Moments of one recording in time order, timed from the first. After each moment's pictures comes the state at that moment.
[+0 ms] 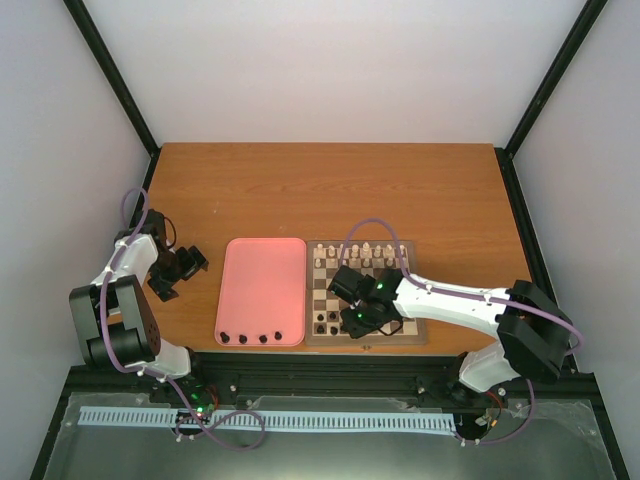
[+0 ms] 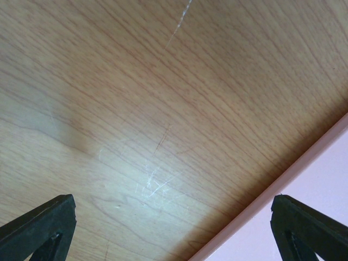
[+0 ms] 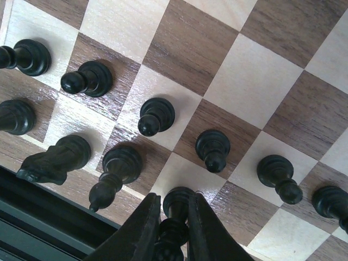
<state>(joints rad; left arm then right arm) 0.28 1.45 0.89 -0.89 0.16 -0.50 1.03 1.45 0.88 -0.81 0.00 0.57</state>
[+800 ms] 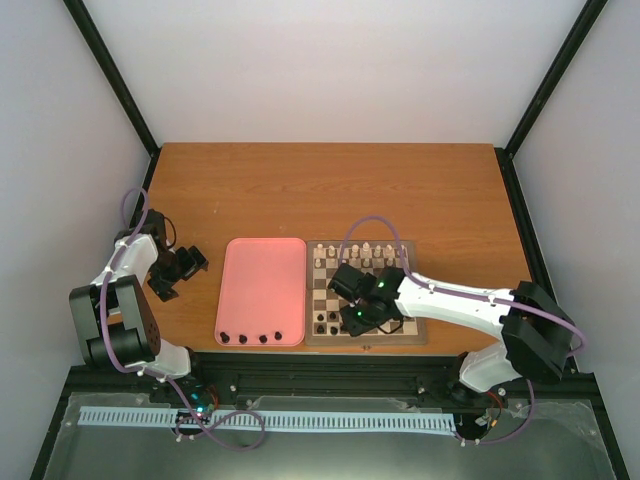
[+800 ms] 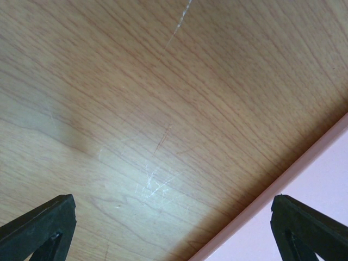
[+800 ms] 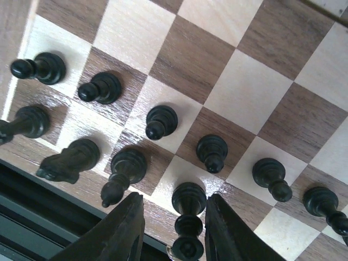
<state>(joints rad) 0.28 1.45 0.89 -0.89 0.16 -0.50 1.03 1.44 0.90 -0.82 0.01 0.56</state>
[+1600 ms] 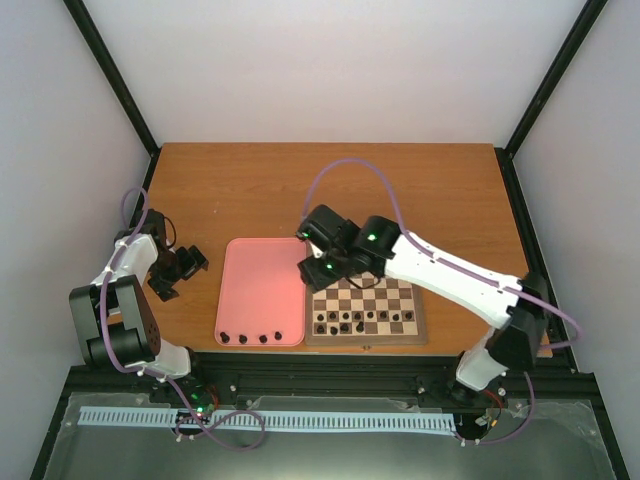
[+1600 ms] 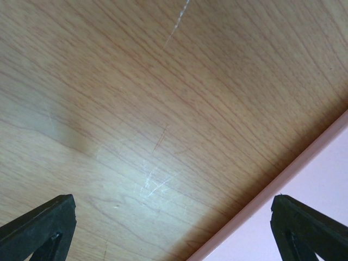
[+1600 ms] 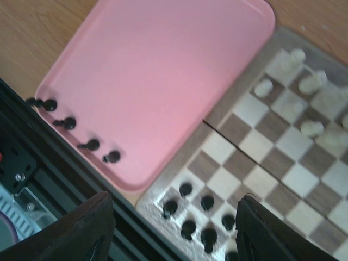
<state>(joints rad) 0.28 1.45 0.89 -0.89 0.16 -0.50 1.03 1.53 1.47 -1.02 0.01 0.41</state>
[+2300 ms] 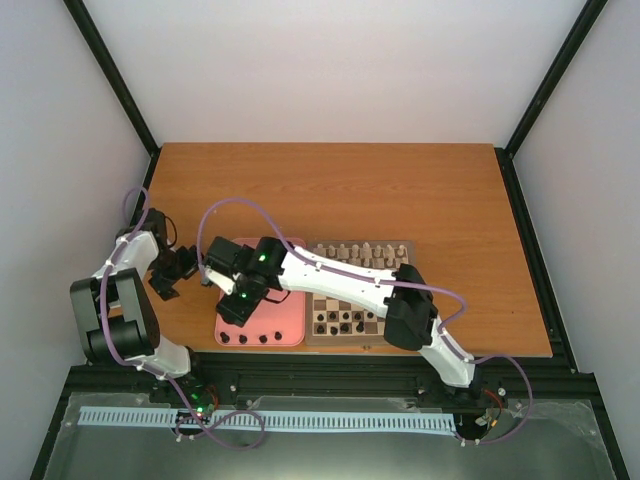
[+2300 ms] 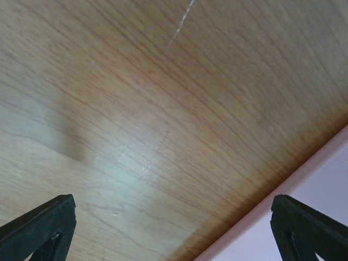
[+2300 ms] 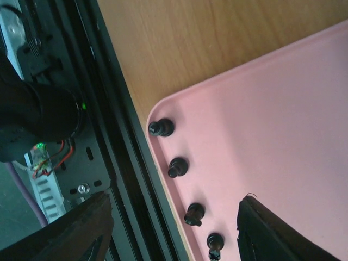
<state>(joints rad) 0.28 1.49 0.91 -0.89 0.16 -0.50 1.24 2.19 2.14 -1.07 -0.18 0.13</state>
